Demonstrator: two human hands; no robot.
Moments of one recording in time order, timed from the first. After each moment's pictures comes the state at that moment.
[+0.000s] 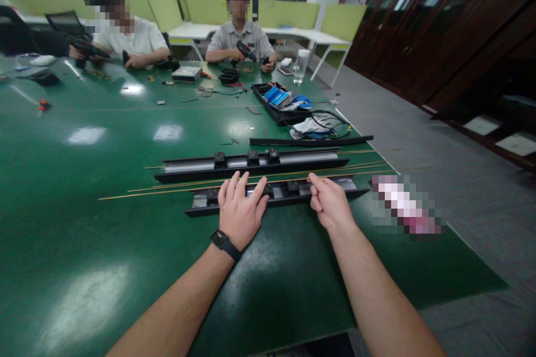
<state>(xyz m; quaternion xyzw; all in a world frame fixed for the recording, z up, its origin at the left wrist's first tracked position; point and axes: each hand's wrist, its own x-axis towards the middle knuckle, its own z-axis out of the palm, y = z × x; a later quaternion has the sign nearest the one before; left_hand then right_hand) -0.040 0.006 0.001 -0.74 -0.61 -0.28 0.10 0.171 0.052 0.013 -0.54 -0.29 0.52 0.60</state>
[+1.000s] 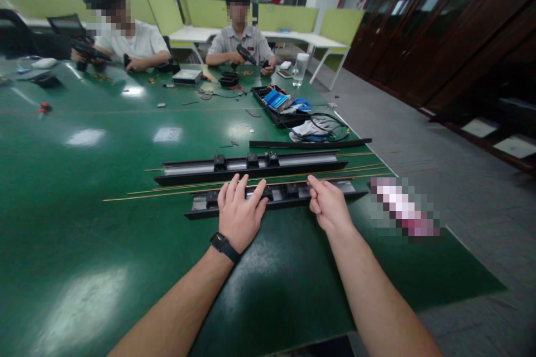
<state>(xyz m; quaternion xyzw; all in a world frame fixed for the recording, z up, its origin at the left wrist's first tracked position) -0.039 0.006 -0.001 -0.73 -0.61 -0.29 0.10 0.171 0.053 0.013 -0.56 -0.27 0.51 0.60</state>
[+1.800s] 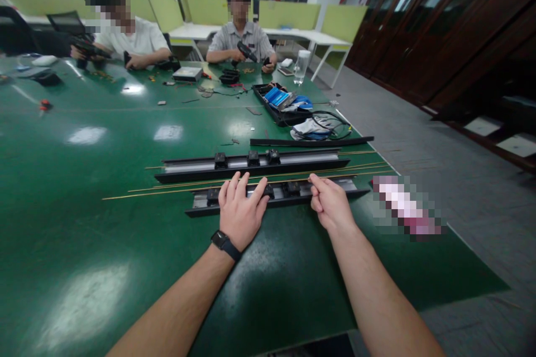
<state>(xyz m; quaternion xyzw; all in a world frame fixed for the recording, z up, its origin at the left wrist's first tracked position) -0.039 0.006 0.001 -0.74 -0.61 -0.28 0.10 0.171 0.052 0.014 -0.54 -0.28 0.52 0.60</state>
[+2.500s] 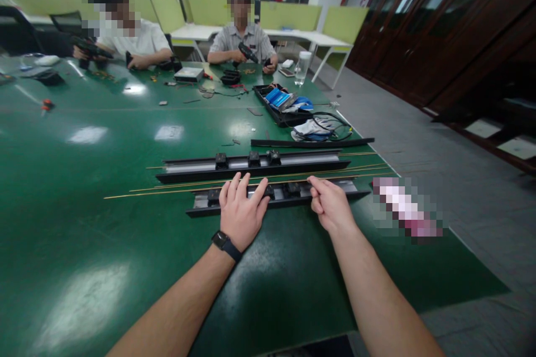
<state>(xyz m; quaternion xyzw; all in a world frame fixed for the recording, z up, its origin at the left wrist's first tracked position) -0.040 0.007 -0.002 -0.73 -0.61 -0.28 0.10 0.171 0.051 0.014 -0.54 -0.28 0.52 0.60</state>
